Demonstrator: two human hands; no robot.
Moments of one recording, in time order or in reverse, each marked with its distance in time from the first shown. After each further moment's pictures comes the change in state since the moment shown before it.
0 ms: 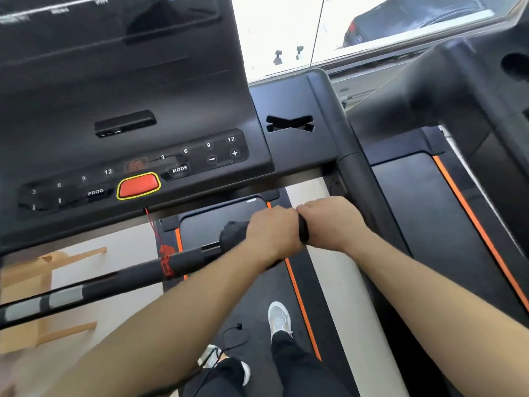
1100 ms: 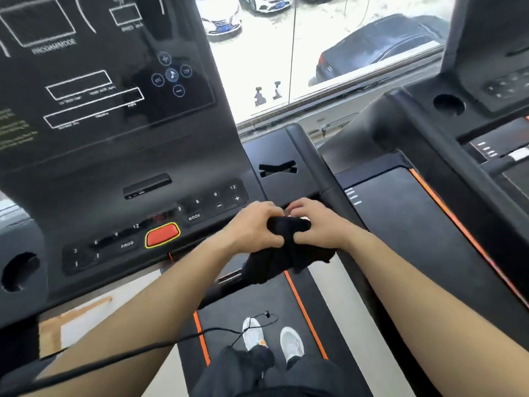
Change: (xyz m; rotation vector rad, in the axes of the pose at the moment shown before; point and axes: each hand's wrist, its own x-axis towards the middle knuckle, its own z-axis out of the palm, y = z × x) left_hand -0.022 -0.043 -0.130 -0.381 -0.081 0.255; right_hand 0.003 0.014 -0.093 0.893 -0.174 0.317
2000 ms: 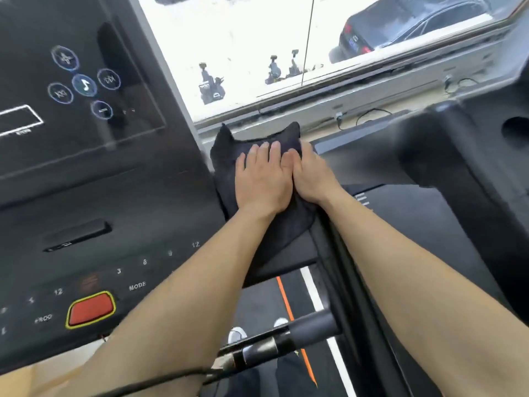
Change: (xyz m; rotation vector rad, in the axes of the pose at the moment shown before) left_hand 0.248 -0.034 -0.009 0.366 0.466 -0.416; right_hand 0.213 0.066 -0.095 0.182 0.333 0.193
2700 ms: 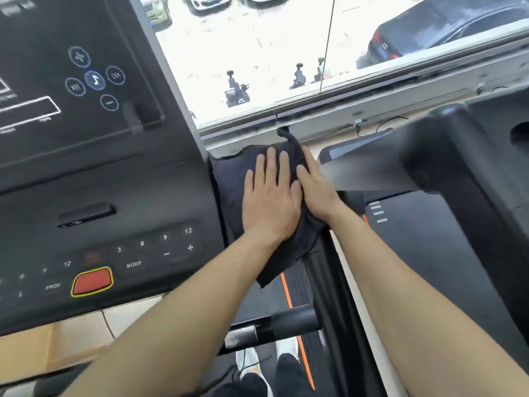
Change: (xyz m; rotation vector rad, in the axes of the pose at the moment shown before) left_hand -0.058 0.030 0.012 0.014 0.032 -0.009; right_hand -0.038 0.030 -0.010 0.448 -0.124 -0.101
